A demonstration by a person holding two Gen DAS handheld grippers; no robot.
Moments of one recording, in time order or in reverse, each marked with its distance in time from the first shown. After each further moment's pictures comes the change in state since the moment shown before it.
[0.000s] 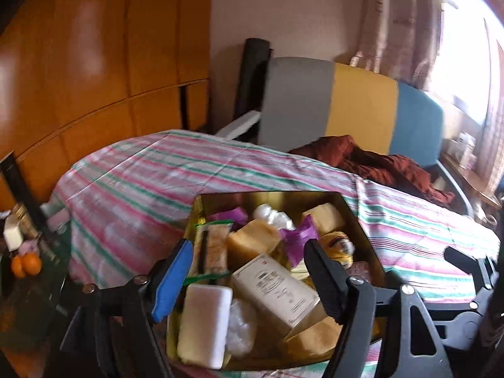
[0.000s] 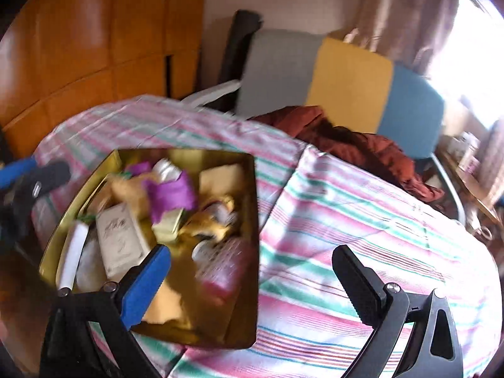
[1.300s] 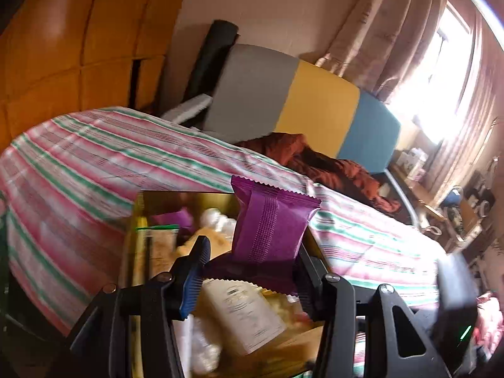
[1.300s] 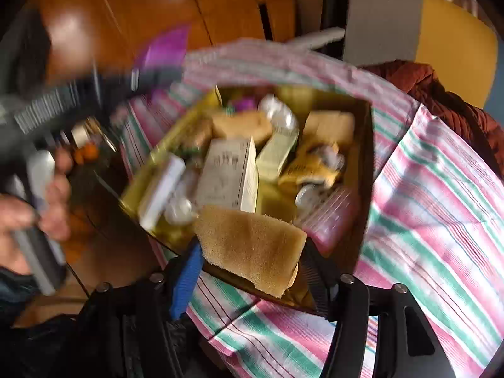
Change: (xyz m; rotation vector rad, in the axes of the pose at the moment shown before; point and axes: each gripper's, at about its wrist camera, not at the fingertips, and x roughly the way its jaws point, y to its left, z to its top) left arm 0.045 0.017 0.035 -0.071 0.095 -0.366; right arm 0.025 0.038 -0.022 -0.216 0.316 0.465
